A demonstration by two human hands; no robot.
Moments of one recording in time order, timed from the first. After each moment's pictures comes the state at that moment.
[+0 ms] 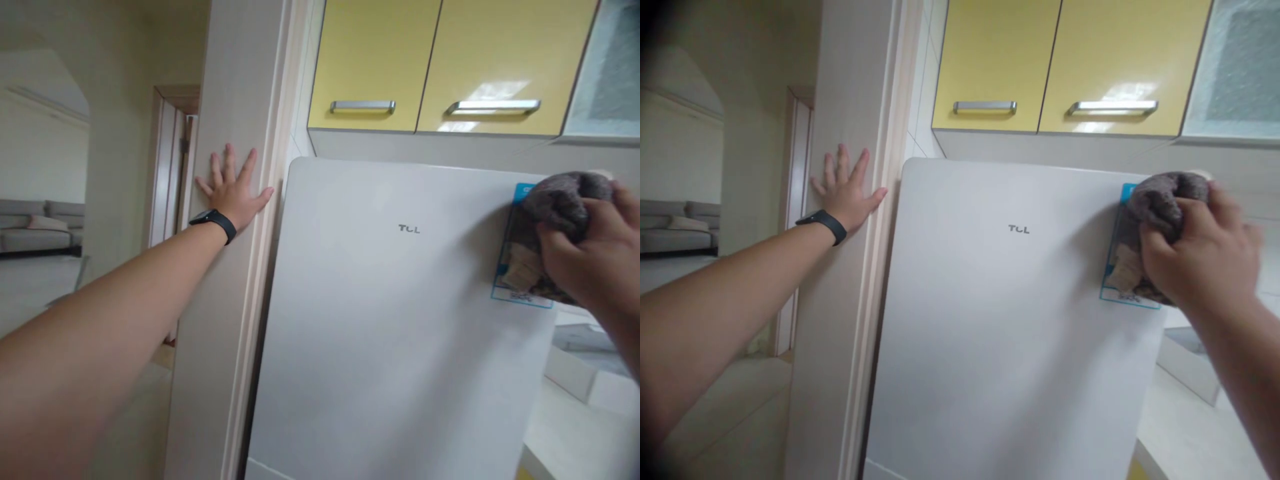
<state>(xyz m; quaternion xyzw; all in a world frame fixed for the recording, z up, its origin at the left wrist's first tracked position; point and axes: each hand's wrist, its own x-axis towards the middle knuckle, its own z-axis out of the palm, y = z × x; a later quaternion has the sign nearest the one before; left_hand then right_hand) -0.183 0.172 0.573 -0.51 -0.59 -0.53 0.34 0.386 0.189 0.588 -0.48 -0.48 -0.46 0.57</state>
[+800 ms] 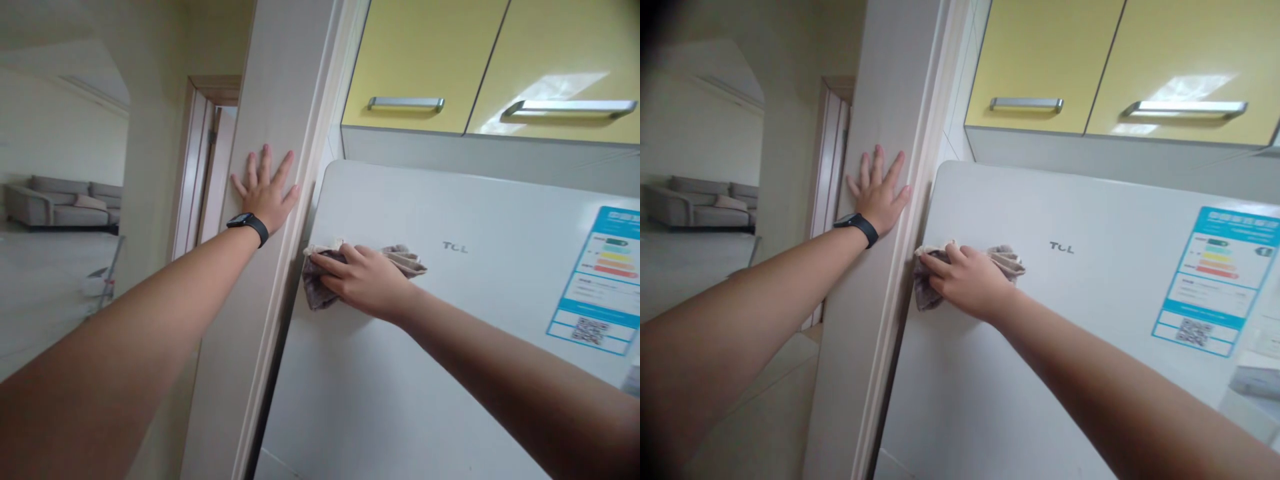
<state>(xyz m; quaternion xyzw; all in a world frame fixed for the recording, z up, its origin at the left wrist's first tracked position) -0.185 0.166 0.579 -0.50 -0.62 -0.51 0.33 0.080 0.151 0.553 -0.03 -0.82 -0.56 0.10</state>
